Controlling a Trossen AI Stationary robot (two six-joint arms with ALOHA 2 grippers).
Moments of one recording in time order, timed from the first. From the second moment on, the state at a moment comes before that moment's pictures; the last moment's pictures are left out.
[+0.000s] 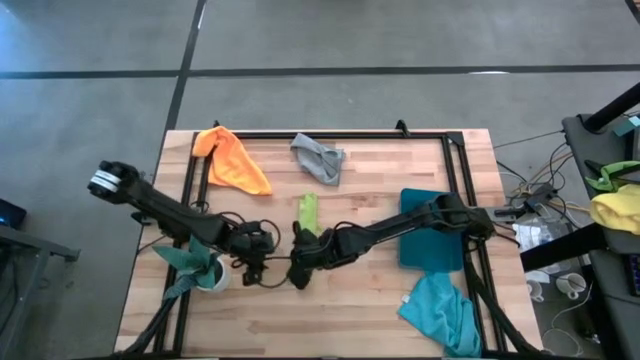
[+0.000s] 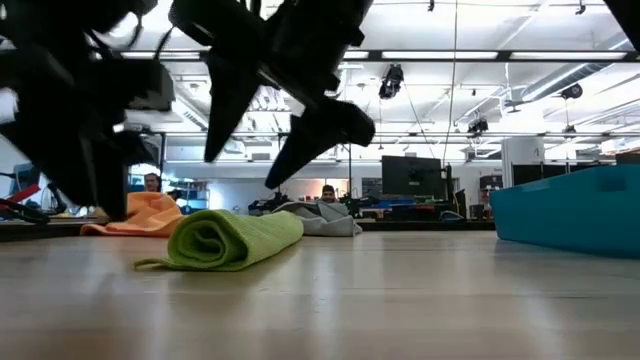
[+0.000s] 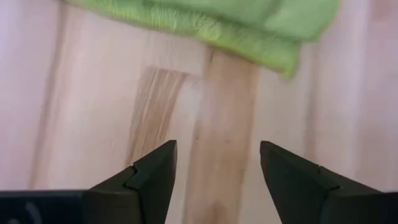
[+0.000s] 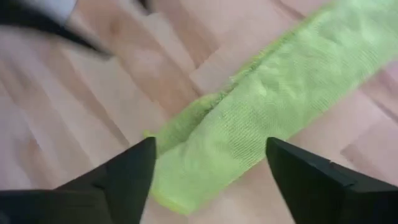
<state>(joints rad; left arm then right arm) -0.37 1.27 0.64 -0.43 -0.06 -0.54 0.25 2.22 1.84 -0.70 0.20 1.03</state>
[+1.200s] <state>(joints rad) 0.15 1.27 0.71 -0.38 0.10 0.53 0.40 2.51 2.35 -1.14 0.19 1.65</state>
